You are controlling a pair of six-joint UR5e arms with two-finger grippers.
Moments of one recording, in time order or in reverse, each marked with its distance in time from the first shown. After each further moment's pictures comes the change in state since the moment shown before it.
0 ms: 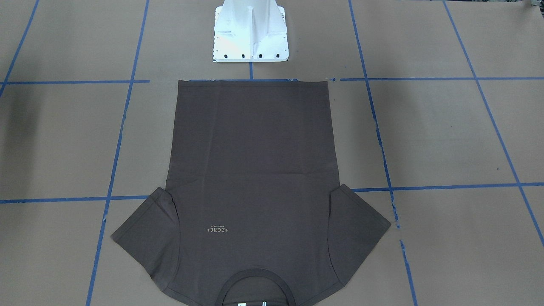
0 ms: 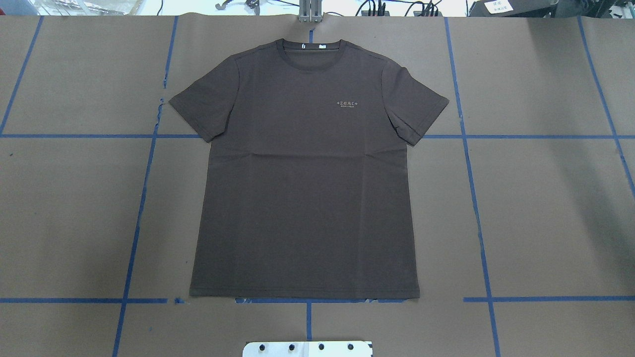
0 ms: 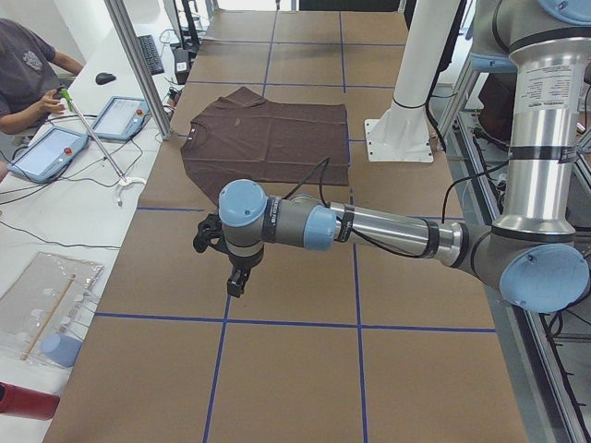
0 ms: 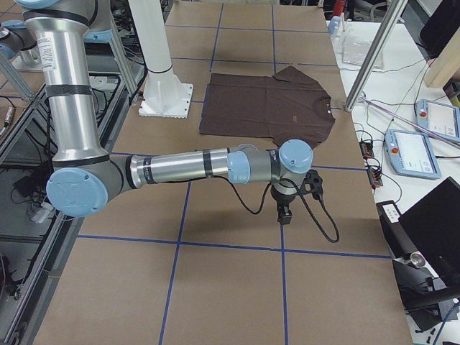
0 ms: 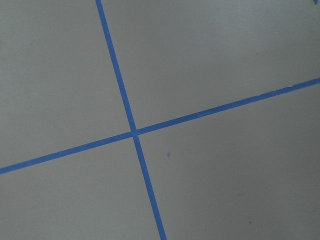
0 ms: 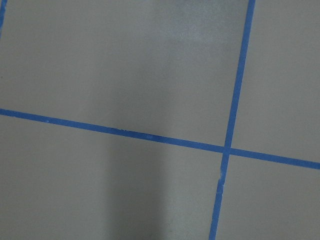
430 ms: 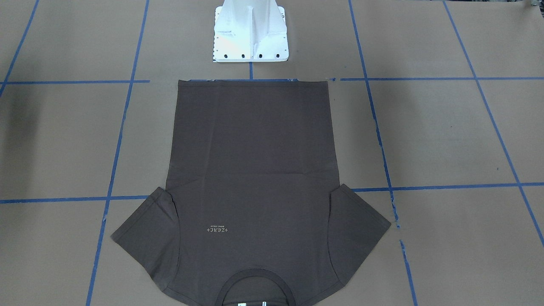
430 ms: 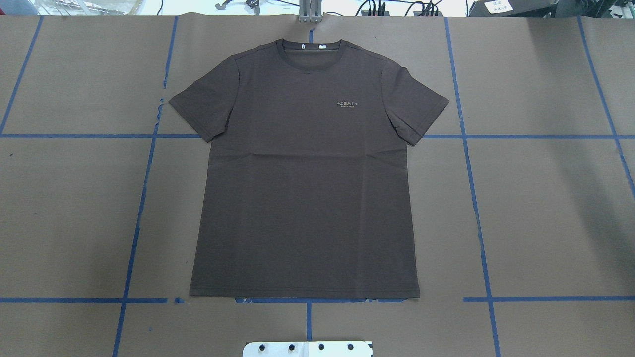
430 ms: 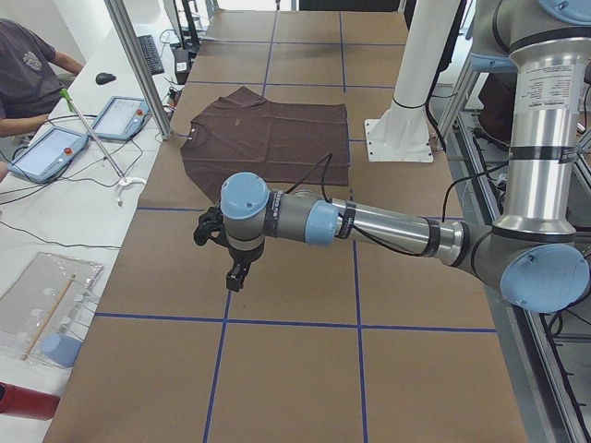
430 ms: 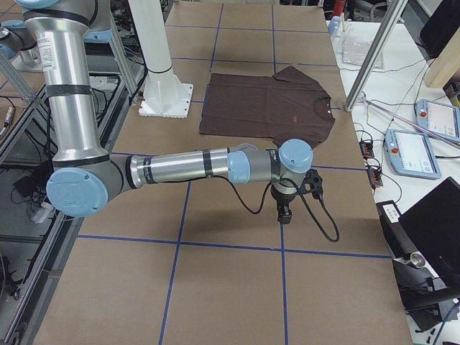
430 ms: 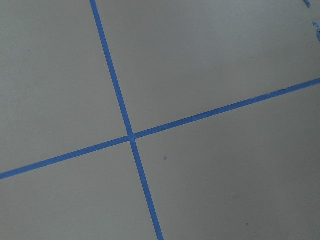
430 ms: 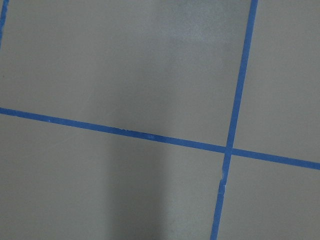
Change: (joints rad) left arm -0.001 0.004 -0.030 0.003 -0.001 0.007; right arm -0.005 0.000 0.001 0.005 0.005 -0.001
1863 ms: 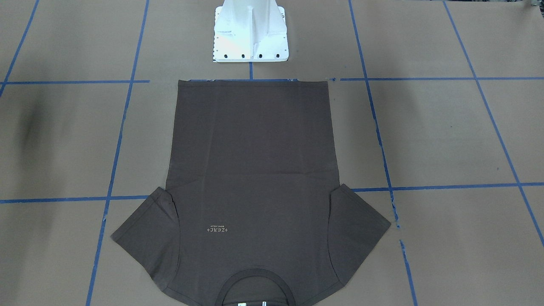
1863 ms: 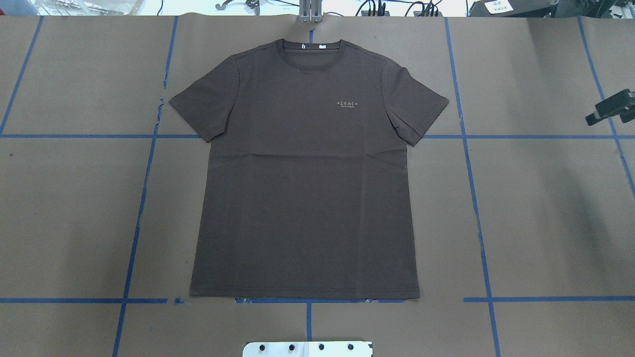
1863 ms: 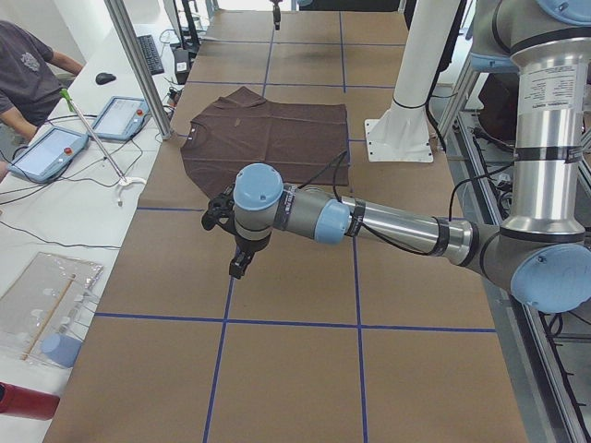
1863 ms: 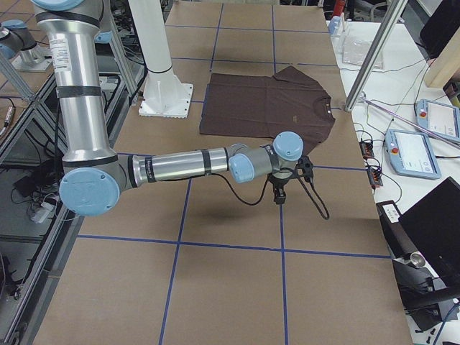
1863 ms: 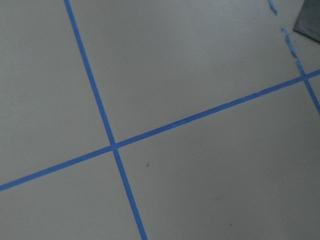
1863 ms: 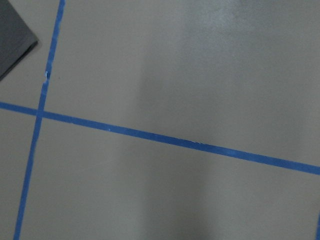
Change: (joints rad) left arm 0.005 0.041 -0.045 -0.113 -0.038 -0.004; right arm -0.219 0.016 -0.017 0.300 0.009 0.416
